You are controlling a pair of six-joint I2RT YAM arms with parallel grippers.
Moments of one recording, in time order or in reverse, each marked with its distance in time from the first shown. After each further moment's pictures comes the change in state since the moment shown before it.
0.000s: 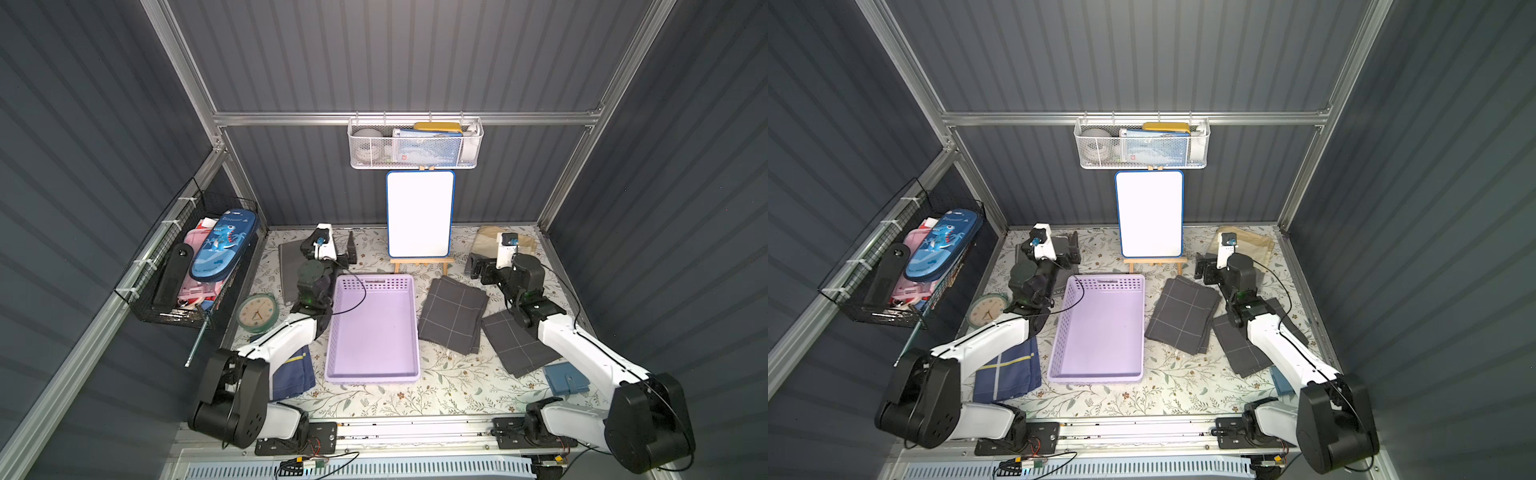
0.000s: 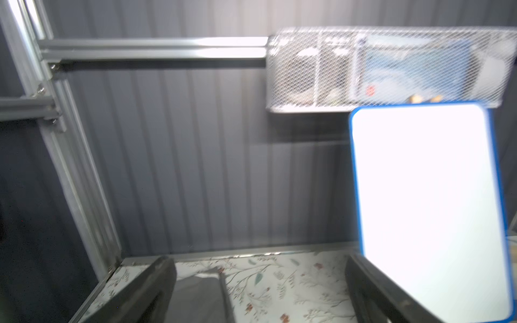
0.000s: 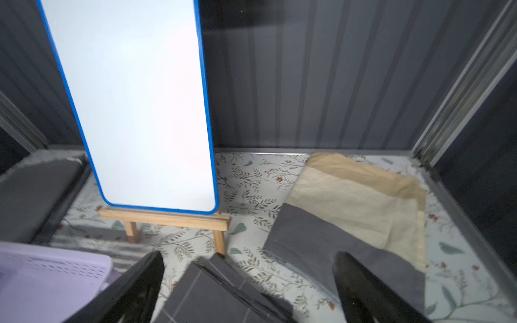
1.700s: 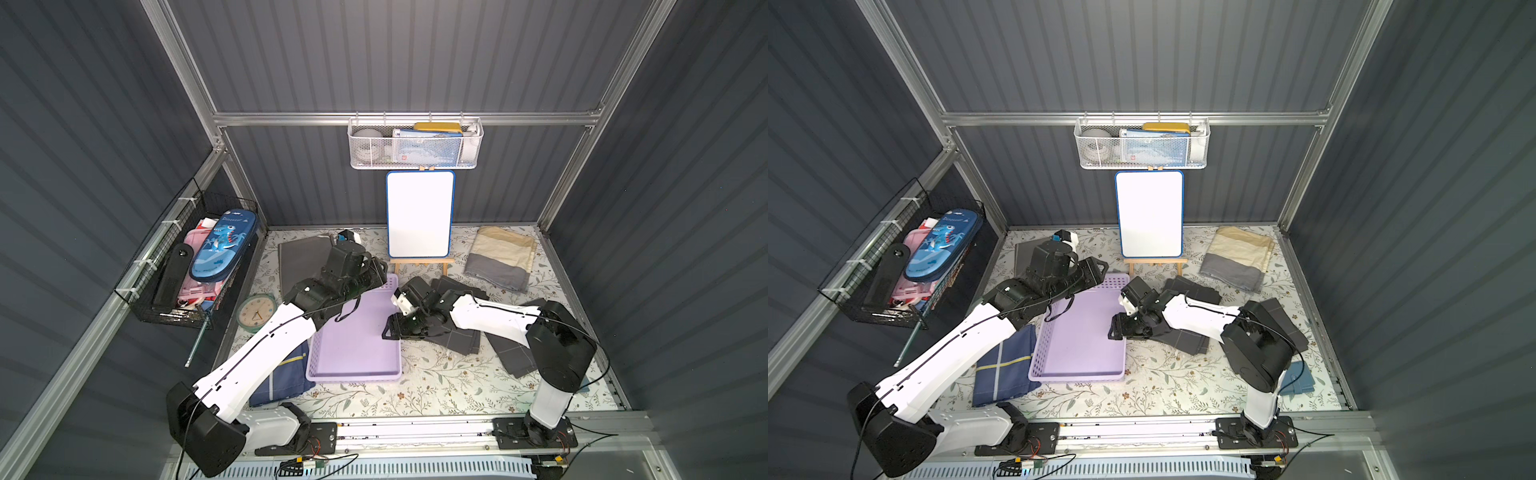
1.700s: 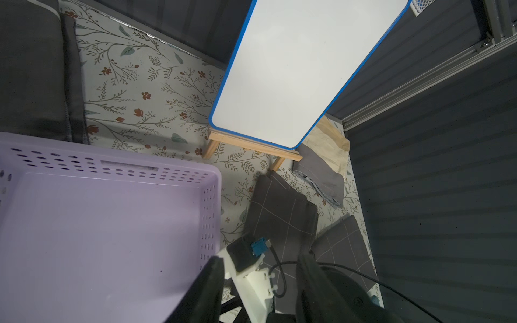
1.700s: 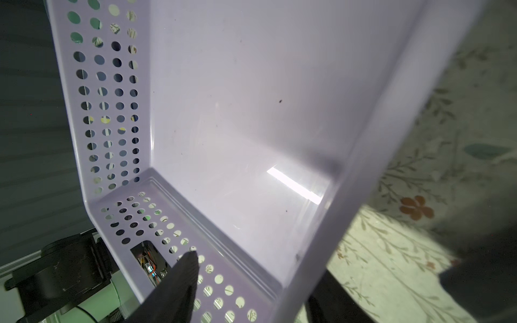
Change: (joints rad) left arm -0.229 -0.106 0.403 -1.248 0.158 -0.830; right arm 0.595 0.571 0.340 -0.487 -0.512 0.483
